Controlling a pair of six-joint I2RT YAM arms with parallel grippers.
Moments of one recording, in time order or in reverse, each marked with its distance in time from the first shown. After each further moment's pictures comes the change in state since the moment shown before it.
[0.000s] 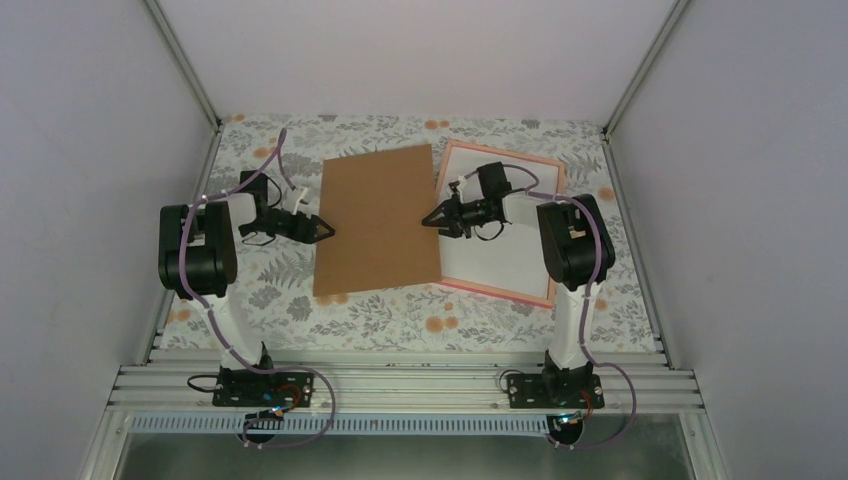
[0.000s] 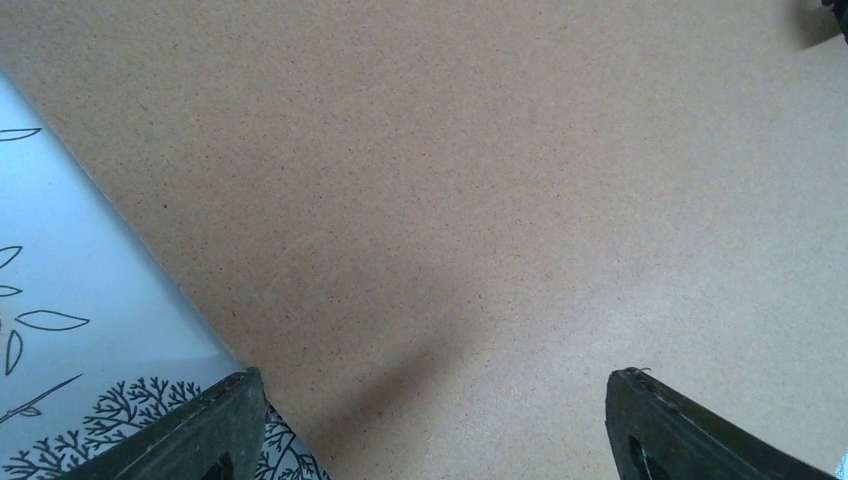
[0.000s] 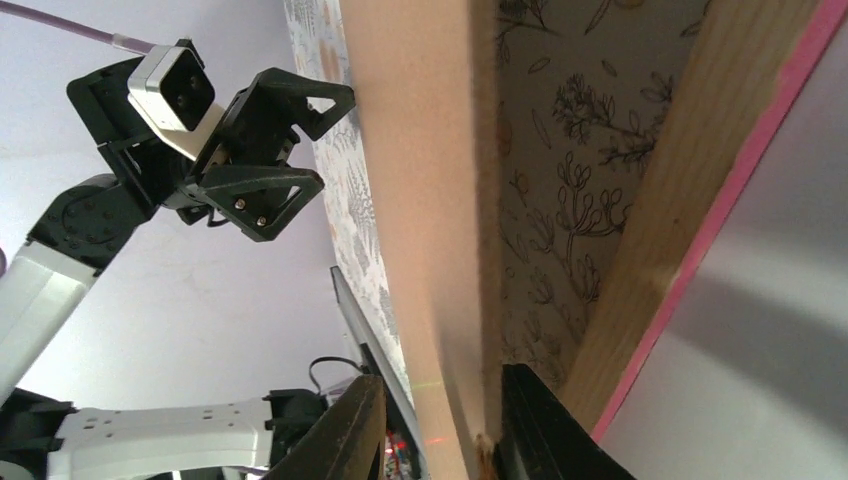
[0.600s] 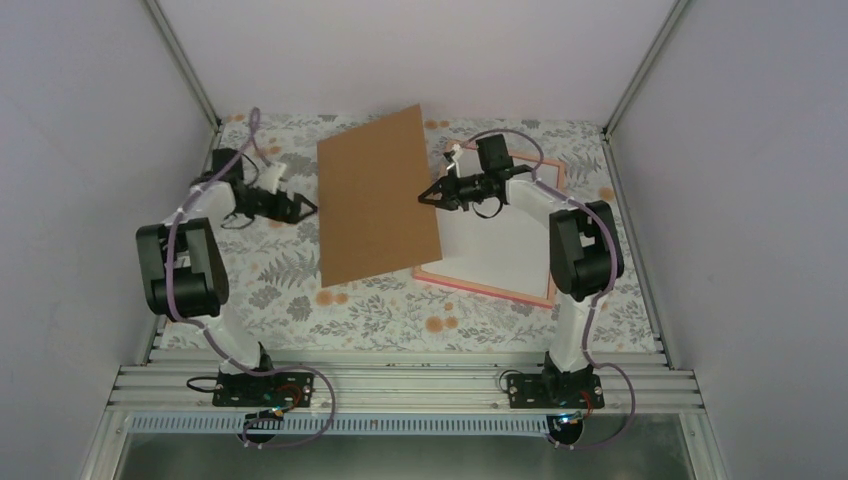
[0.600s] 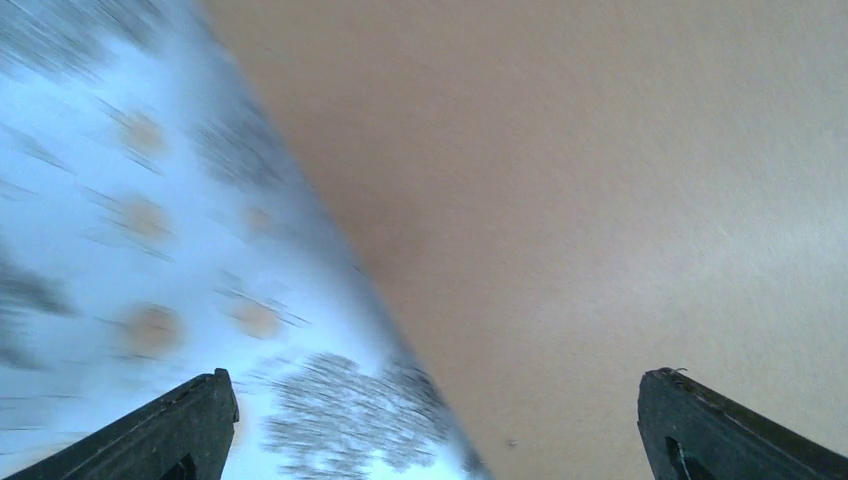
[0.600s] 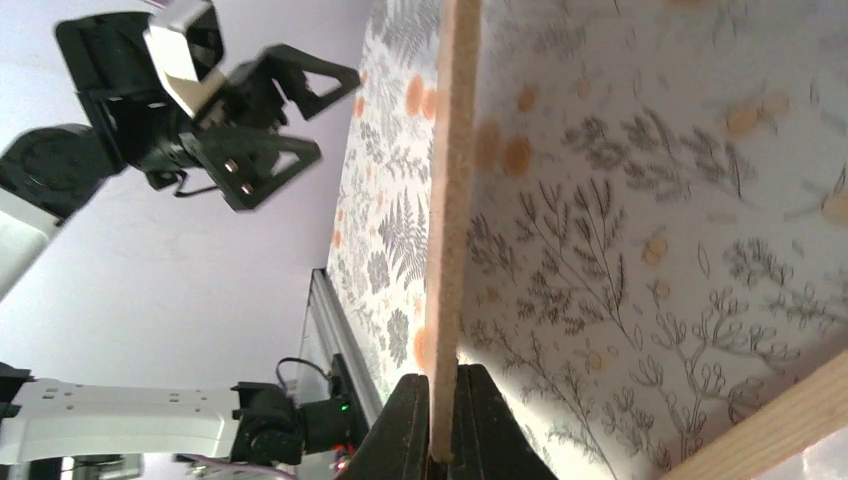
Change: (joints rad) left arm 0.049 -0.140 0.067 -0.114 -0.088 -0.023; right arm 0.018 -0.079 0.153 -0.116 0.027 -0.162
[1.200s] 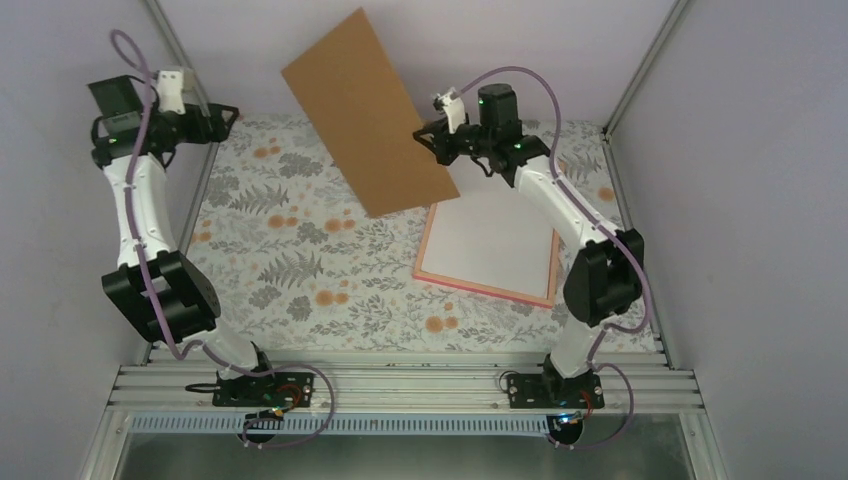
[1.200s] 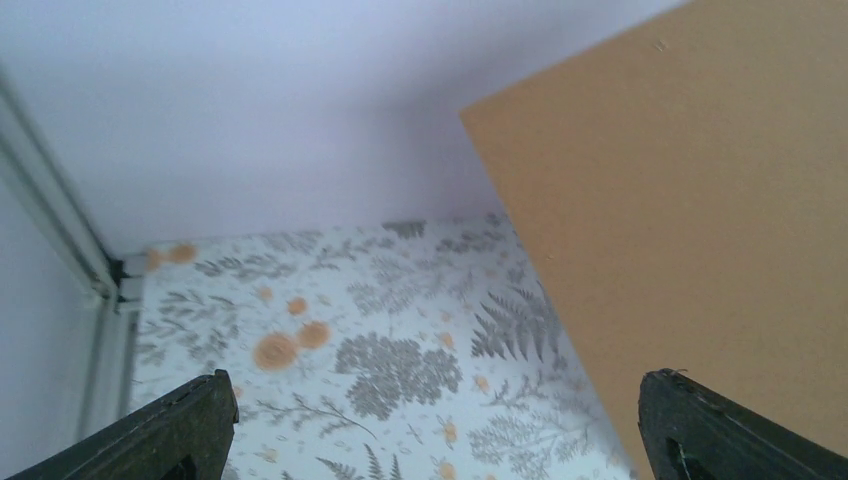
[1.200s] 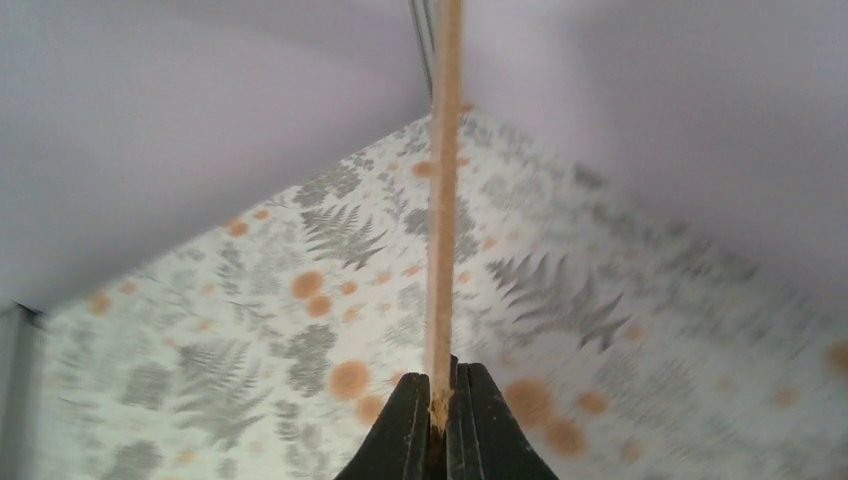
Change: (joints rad) left arm 0.247 -0.132 0.532 -0.013 -0.037 -0.247; right arm 0.074 -0.182 0.258 0.012 0.394 -0.472
